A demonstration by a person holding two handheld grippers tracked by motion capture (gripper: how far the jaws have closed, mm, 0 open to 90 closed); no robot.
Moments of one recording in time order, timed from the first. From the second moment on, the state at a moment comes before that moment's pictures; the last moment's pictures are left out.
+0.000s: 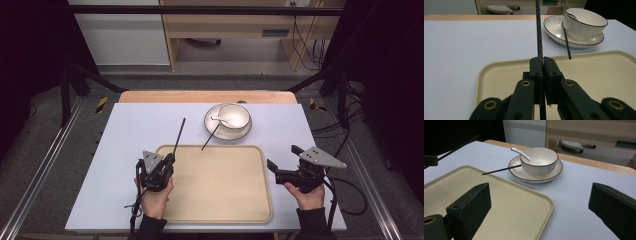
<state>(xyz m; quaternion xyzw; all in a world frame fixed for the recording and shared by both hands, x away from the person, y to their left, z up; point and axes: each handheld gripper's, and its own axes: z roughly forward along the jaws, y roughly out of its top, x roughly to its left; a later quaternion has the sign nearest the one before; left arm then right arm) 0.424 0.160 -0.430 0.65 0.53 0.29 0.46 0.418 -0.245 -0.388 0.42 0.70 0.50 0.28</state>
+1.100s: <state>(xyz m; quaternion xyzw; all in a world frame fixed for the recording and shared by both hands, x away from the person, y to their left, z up) 0.380 0.182 -0.473 0.64 0.59 0.29 0.39 0.417 -0.242 -0.389 0.42 0.71 0.50 0.28</state>
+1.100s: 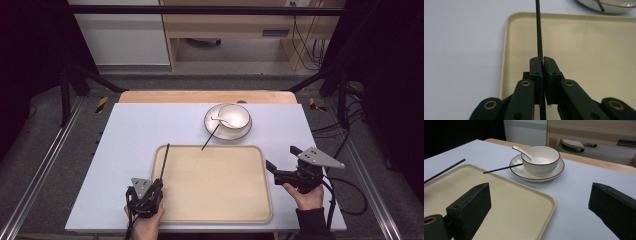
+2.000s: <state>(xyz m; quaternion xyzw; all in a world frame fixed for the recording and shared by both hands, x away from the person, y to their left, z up) 0.390 0.182 -0.476 0.67 0.60 0.27 0.35 0.417 -0.241 -0.389 0.42 0.71 0.50 0.27</state>
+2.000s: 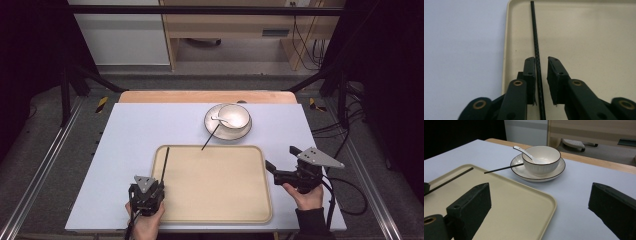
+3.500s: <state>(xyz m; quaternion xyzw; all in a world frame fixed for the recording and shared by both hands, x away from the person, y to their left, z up) 0.513 0.098 -0.393 0.77 0.39 0.26 0.43 0.417 -0.249 -0.387 0.43 0.70 0.51 0.27</state>
